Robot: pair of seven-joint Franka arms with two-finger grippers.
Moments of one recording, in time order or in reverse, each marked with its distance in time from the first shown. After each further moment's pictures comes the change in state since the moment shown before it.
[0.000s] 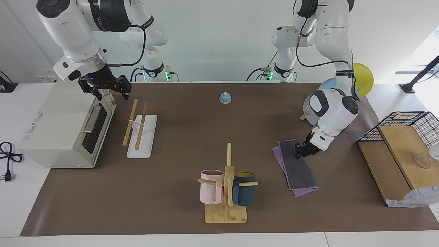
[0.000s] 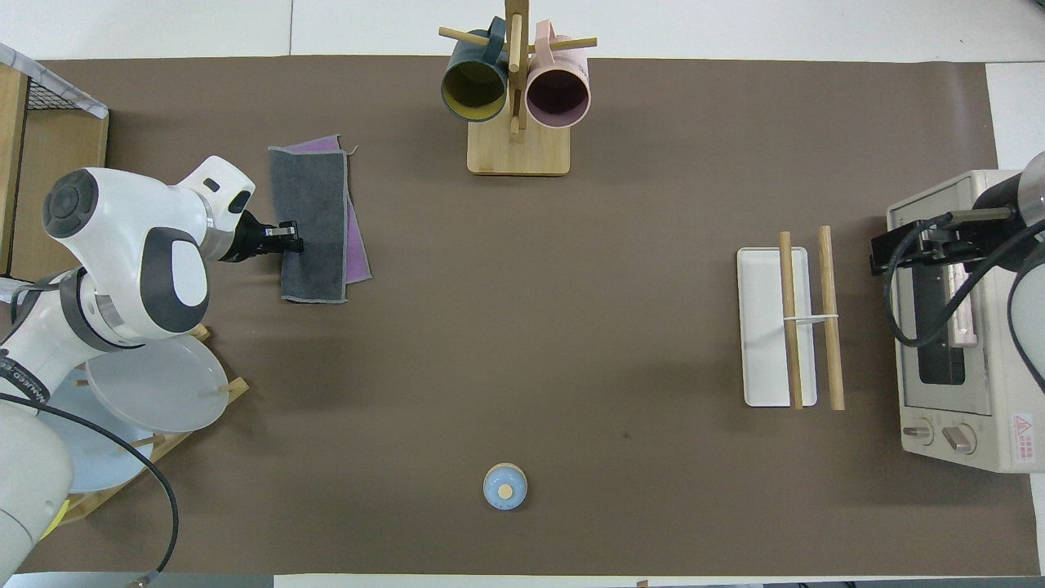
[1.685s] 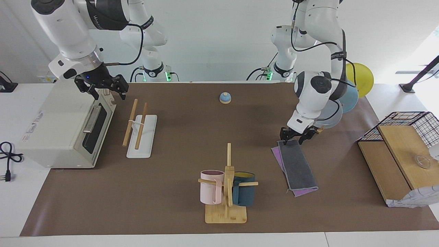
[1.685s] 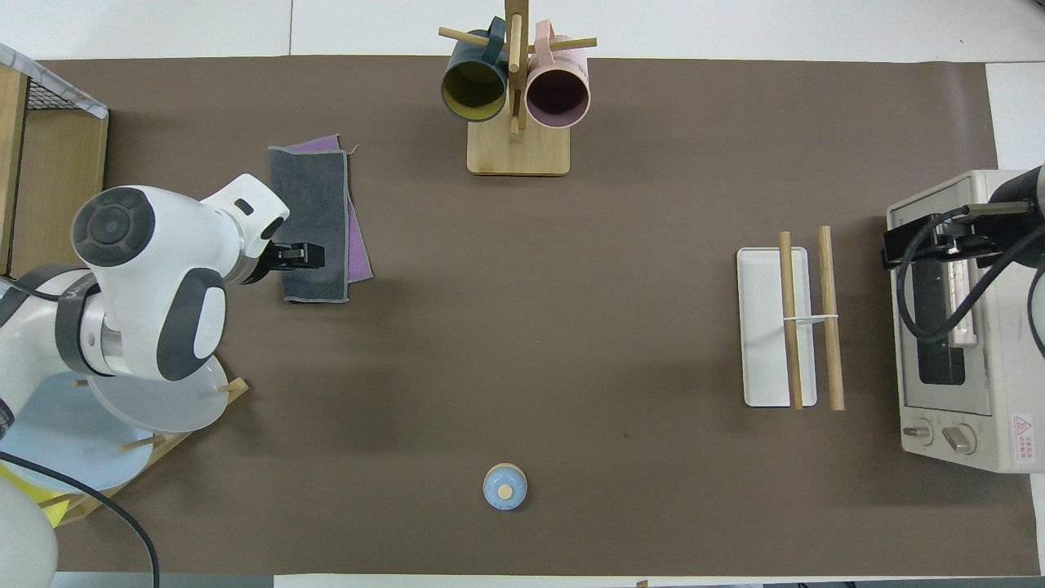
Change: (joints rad) left arm -0.074 -0.176 0.017 -0.102 0.306 -0.057 -0.222; right arm -0.008 0.006 -0.006 0.033 -0.004 -0.019 0.000
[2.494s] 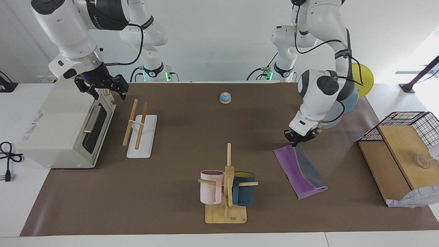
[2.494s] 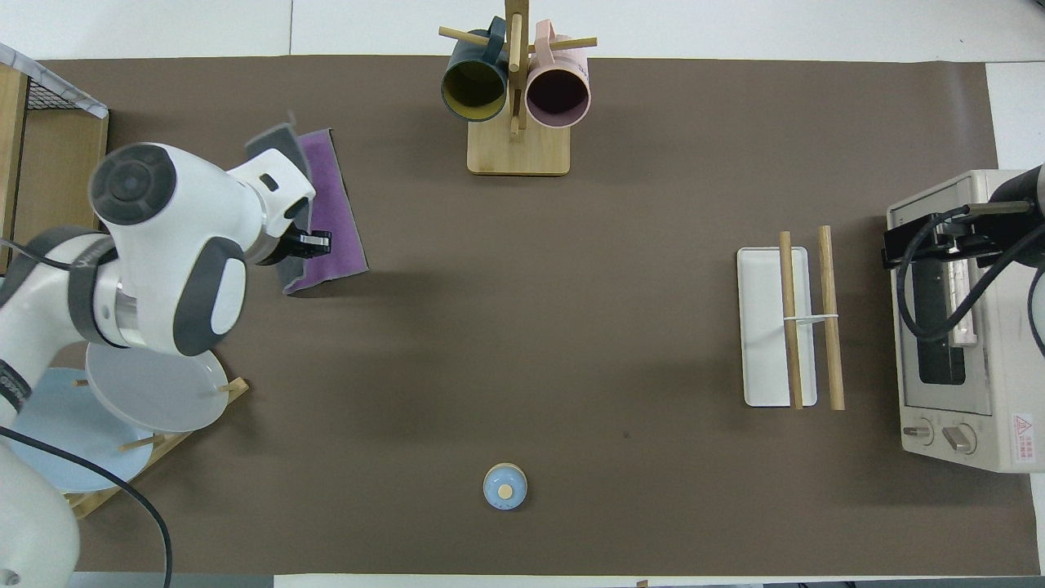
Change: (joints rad) left arm -0.101 0.033 -0.017 0.073 0.026 -0.069 -0.013; right arm 0.000 0.000 0.000 0.000 0.000 0.000 0.000
